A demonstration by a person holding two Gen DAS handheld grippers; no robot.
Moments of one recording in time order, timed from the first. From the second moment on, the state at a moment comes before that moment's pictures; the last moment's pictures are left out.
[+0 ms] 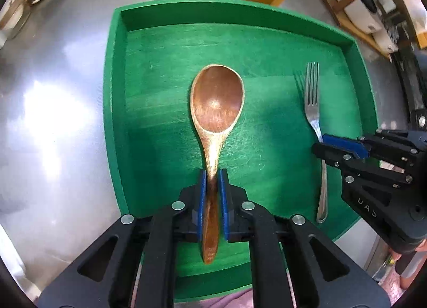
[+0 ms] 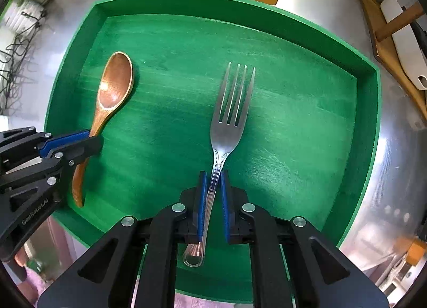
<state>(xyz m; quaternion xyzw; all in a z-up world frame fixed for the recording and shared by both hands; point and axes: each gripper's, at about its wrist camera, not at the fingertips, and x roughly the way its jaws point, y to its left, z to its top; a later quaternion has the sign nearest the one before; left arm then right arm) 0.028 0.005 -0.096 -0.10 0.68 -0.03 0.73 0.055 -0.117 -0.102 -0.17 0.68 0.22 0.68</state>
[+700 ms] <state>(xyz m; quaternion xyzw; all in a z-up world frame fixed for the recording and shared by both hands) -0.003 0.029 -0.034 -0.12 0.54 -0.04 0.84 0.064 -0.171 -0.056 -0.05 0.60 0.31 0.73</state>
